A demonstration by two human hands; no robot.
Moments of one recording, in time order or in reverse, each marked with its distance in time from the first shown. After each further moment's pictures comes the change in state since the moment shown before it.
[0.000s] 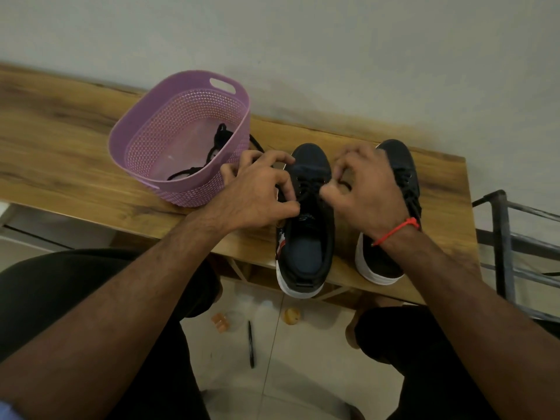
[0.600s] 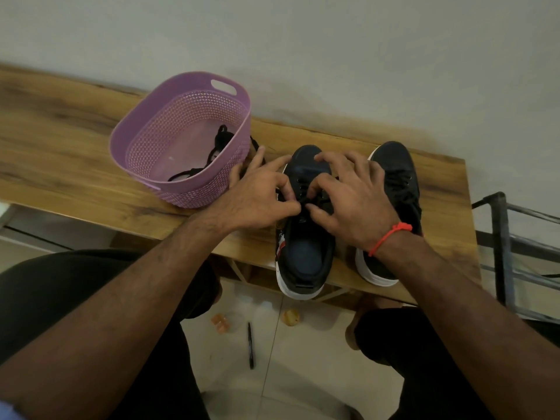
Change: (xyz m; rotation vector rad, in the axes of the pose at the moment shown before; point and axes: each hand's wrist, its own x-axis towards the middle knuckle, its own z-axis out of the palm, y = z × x) left_hand 0.003 0.001 -0.001 -0.110 -0.132 -0.062; right_hand -0.006 -0.005 0.007 -0.430 -0.246 -0.195
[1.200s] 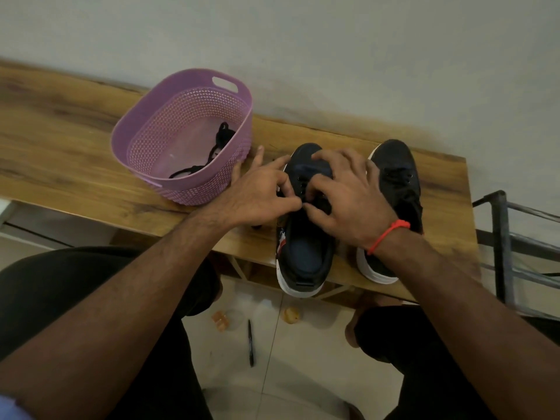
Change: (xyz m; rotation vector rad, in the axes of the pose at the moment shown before) left_hand 0.000 -0.001 -0.001 -0.046 -0.030 -0.034; right_hand 0.000 -0.006 -0.005 0.036 -0.033 -0.042
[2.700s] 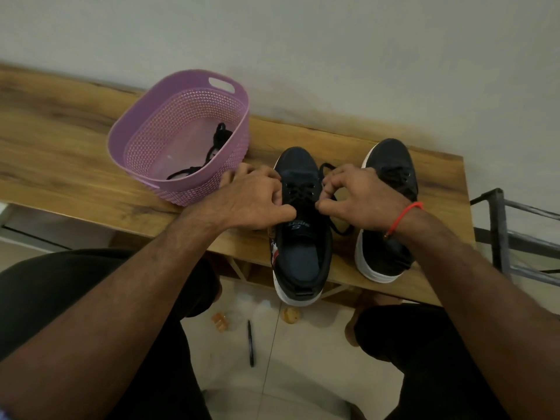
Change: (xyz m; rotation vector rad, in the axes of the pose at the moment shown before) left_hand -0.005 0.000 -0.003 0.228 -0.041 -0.048; right_hand 0.007 0.015 -0.019 0.453 -0.270 0.314
